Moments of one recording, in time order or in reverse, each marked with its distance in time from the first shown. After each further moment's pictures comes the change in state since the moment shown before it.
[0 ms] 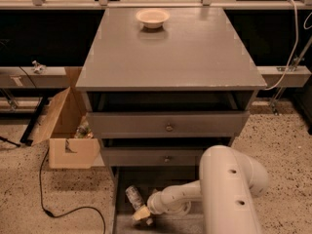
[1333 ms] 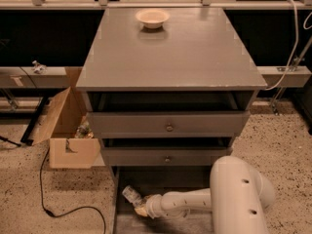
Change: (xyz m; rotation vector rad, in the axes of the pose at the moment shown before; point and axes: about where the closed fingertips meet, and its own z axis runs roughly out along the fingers) arm -0.004 0.011 0.016 0.006 -0.087 -0.019
